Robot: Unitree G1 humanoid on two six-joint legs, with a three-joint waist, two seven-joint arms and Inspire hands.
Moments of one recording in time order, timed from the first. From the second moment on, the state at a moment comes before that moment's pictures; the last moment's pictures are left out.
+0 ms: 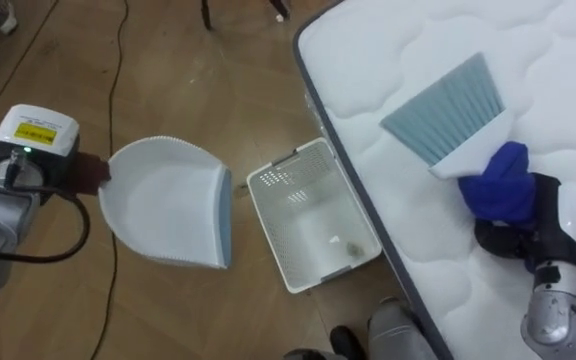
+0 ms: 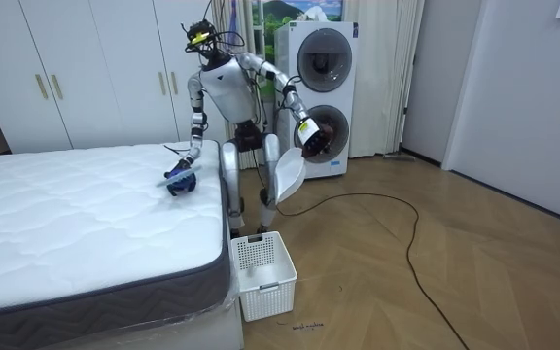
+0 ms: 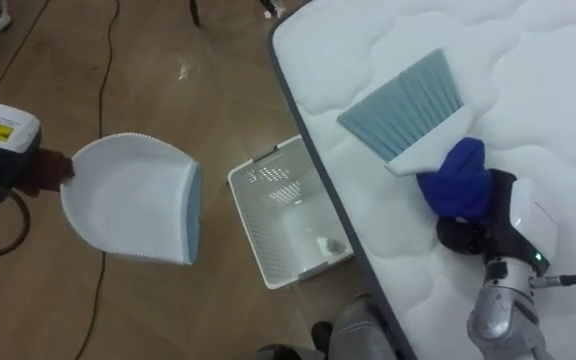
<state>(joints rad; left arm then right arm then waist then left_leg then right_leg) -0.55 0.78 -0.60 0.82 1.03 0.12 0.10 0.01 -0.47 0.10 0.58 -0.31 -0.11 -0.59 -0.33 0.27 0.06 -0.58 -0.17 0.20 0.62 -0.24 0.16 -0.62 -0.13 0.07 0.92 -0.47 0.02</state>
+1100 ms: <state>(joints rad) -0.08 0.60 -0.19 0.37 0.90 -0.01 0.45 0.22 -0.43 0.10 0.65 -0.13 -0.05 -0.52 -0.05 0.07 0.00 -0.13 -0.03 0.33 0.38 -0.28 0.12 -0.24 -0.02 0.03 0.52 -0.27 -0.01</state>
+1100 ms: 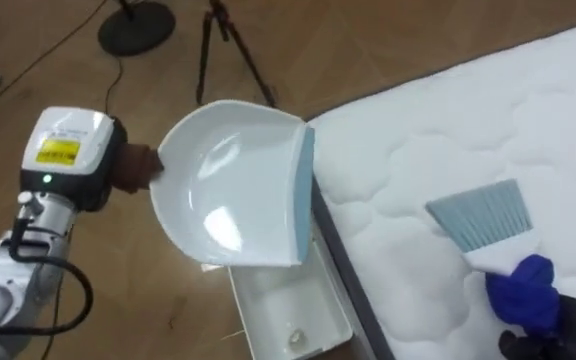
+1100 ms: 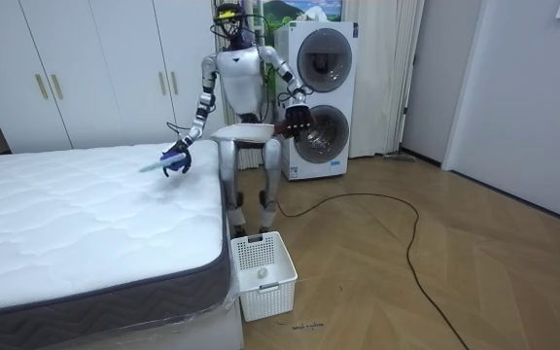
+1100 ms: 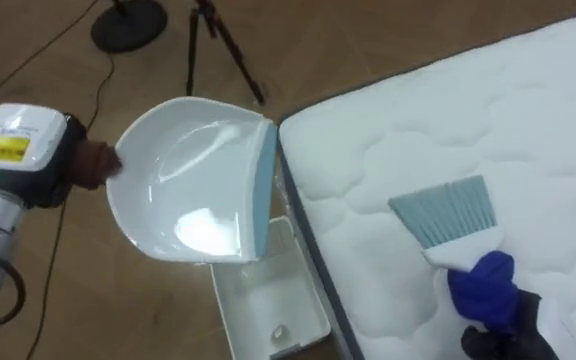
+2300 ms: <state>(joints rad) 0.21 0.29 -0.18 0.32 0.24 -0.12 0.36 0.22 -0.35 0.24 0.57 -0.14 -0.19 -0.45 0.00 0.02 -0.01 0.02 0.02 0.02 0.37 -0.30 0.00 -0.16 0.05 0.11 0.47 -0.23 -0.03</state>
